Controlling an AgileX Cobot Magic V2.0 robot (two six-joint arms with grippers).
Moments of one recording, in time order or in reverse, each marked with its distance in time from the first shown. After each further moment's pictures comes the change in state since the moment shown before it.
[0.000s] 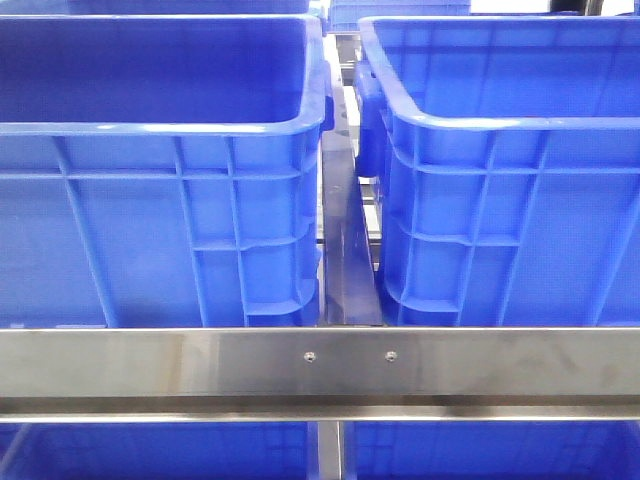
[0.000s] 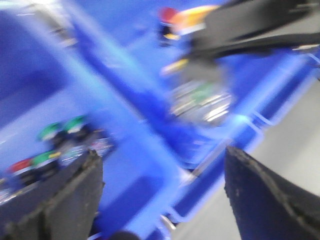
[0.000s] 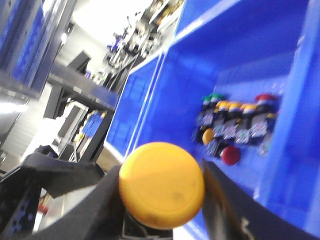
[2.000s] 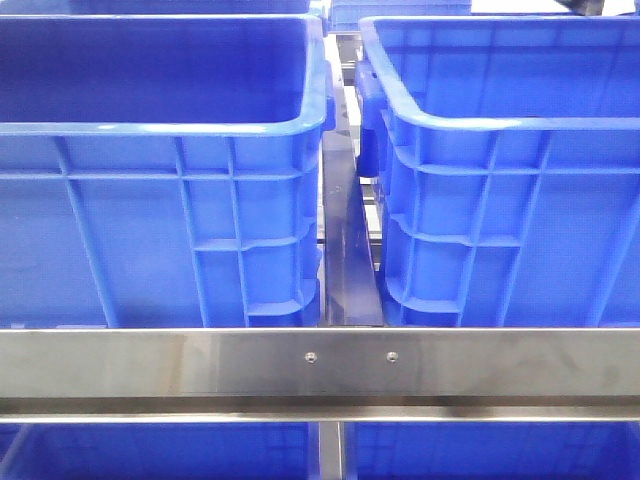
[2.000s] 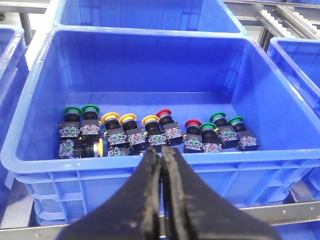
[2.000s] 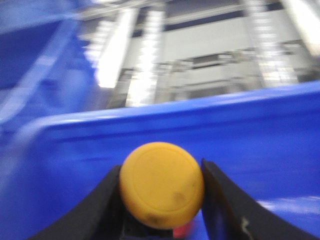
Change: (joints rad) left arm 0.537 -1.018 0.600 0.004 0.044 -0.091; right arm -0.088 0.001 -0.129 0.044 -0.891 -0.559
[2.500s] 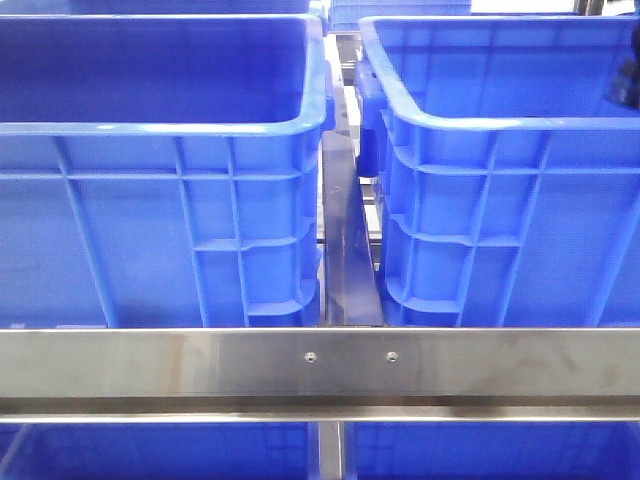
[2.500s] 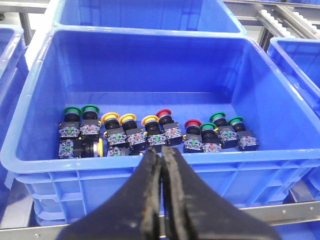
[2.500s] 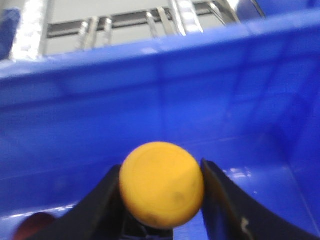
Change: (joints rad) left arm 0.000 0.000 0.000 -0.001 0.000 0.000; right arm -0.103 0.293 -0.138 0.017 -0.114 -0.090
